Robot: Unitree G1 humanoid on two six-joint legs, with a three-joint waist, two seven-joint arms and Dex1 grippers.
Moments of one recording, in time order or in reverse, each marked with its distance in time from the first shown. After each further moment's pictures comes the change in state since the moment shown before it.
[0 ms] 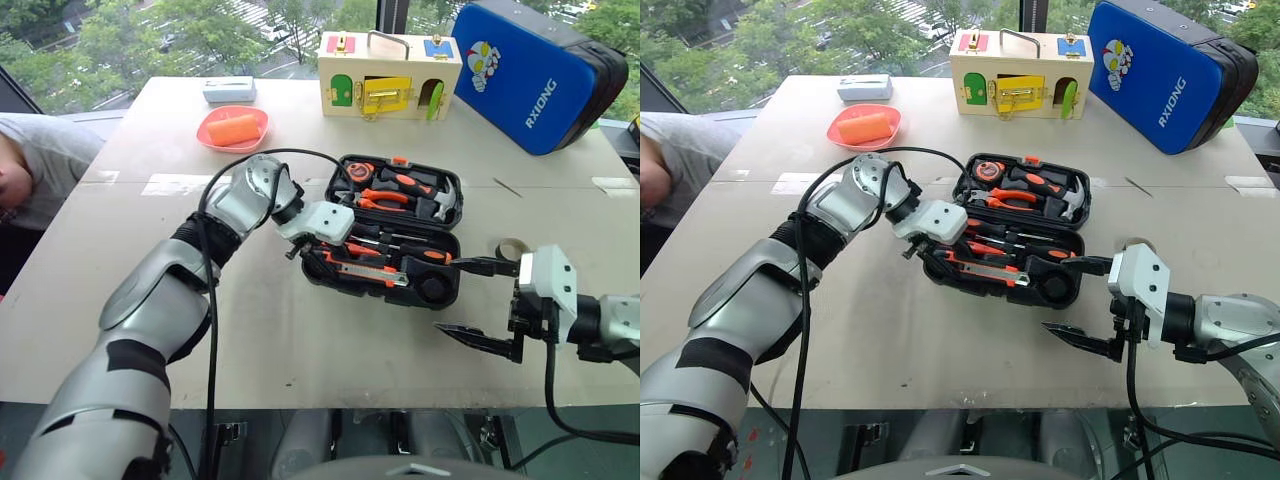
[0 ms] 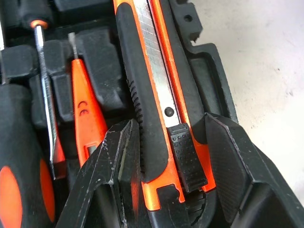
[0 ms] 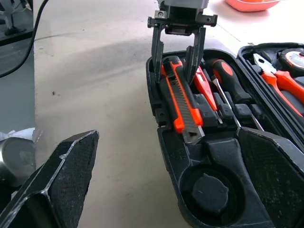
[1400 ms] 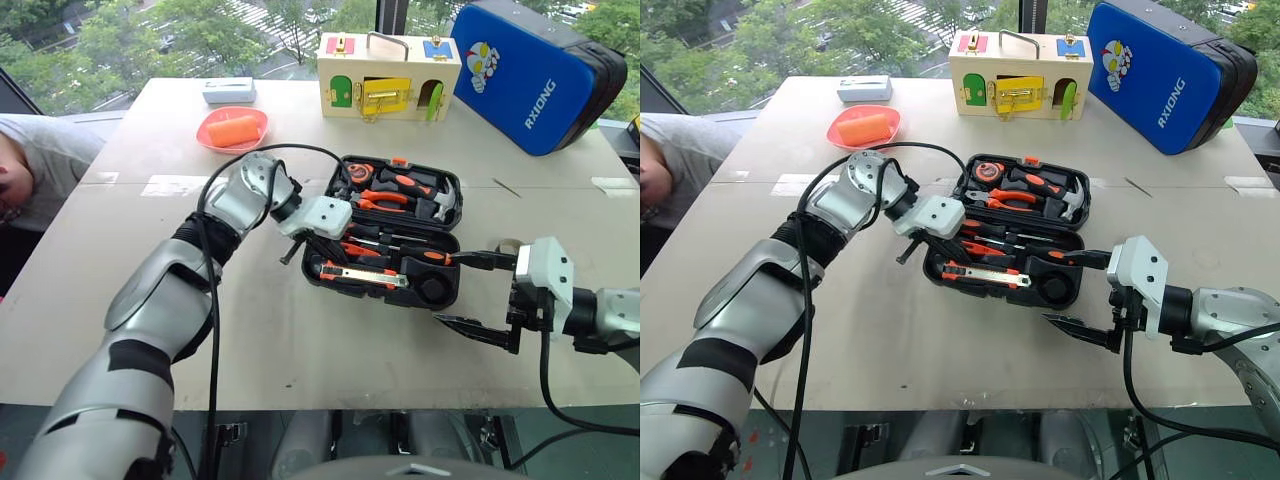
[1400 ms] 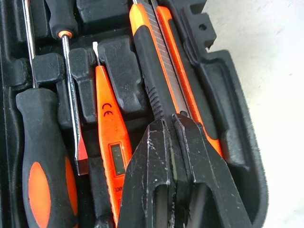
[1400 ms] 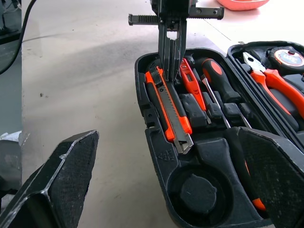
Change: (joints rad) left arm 0.023 -0.031 0.092 0.052 0.048 -0.060 0.004; right arm -0.040 -0.004 0.023 0.036 -0.004 0.003 -0.014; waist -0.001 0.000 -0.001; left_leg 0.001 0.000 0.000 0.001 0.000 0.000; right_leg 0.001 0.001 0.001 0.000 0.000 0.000
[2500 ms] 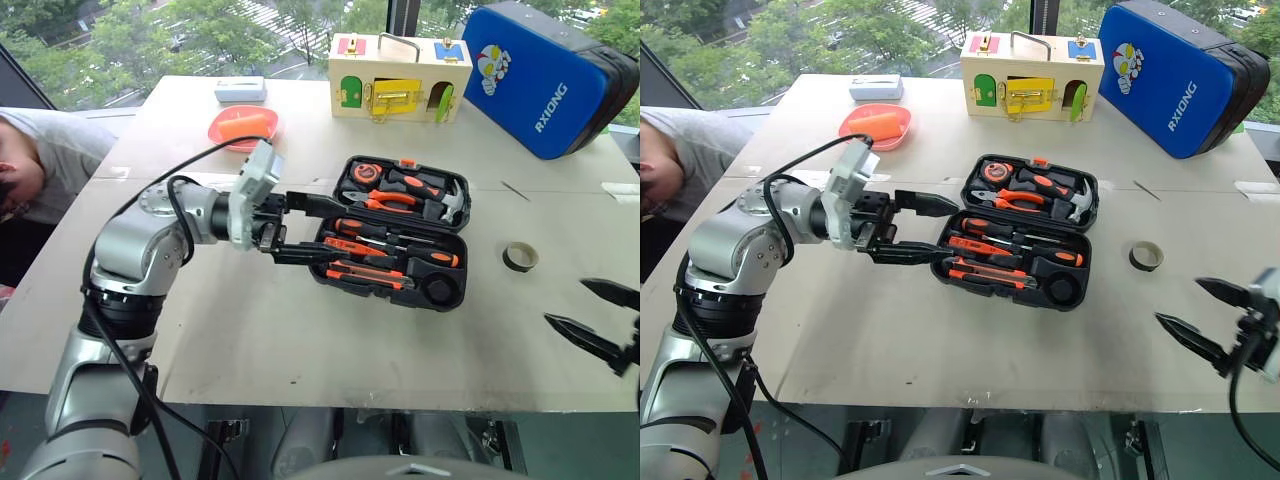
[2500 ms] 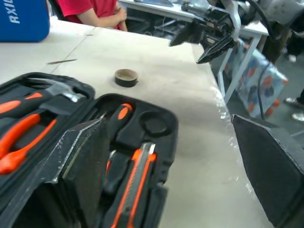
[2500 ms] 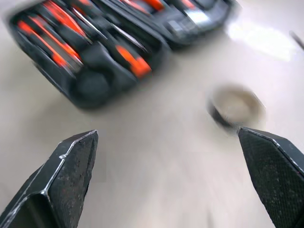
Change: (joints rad) left arm 0.466 0.174 0.600 -0.915 -0.586 0.912 0.307; right arm 0.488 0.065 -0.611 0.172 0.045 0.041 0.065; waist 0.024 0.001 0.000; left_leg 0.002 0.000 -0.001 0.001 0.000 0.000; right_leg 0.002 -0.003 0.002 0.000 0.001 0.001
